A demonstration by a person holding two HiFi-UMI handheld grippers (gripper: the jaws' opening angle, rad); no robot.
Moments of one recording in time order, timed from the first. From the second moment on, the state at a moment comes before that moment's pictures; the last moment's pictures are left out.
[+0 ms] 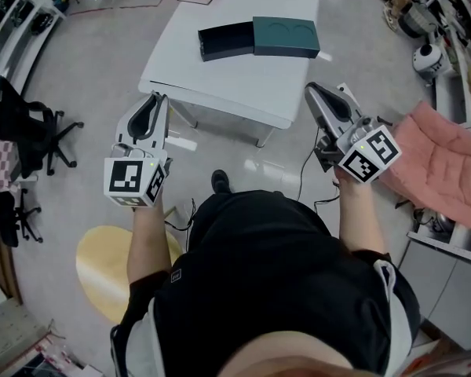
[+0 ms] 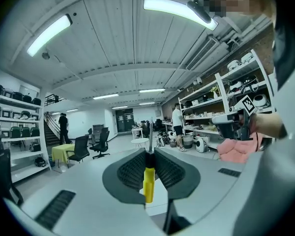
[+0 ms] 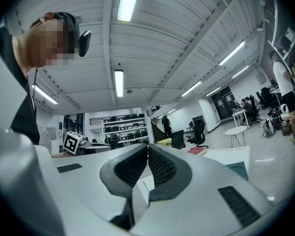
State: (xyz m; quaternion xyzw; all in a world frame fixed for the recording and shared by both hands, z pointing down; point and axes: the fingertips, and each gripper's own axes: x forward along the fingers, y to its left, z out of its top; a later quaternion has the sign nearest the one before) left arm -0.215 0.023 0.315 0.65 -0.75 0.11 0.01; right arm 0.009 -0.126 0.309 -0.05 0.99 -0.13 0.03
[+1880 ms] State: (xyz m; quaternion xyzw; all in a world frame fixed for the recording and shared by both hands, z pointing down) left arm -0.330 -0.208 0.357 0.74 -0.66 0.15 0.05; right arm -0.087 -0.284 0.345 -0.14 0.97 -0.17 0.05
